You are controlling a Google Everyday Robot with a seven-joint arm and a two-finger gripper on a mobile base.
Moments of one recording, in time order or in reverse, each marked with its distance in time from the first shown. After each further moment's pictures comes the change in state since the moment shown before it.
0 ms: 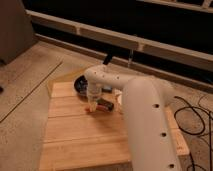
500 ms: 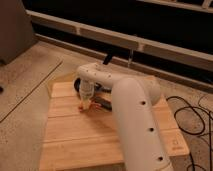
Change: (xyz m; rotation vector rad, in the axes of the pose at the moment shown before) arm -0.047 -0.027 0.002 -0.012 -0.005 -0.144
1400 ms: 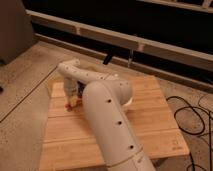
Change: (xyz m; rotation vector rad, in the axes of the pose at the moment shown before) arm -0.076 -0.064 0.016 -0.069 0.053 -0.269
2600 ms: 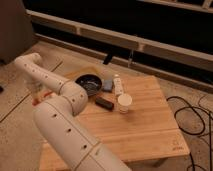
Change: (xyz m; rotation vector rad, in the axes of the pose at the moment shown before) arm -0.135 -0.102 -0.019 0.026 -0.001 -0.403
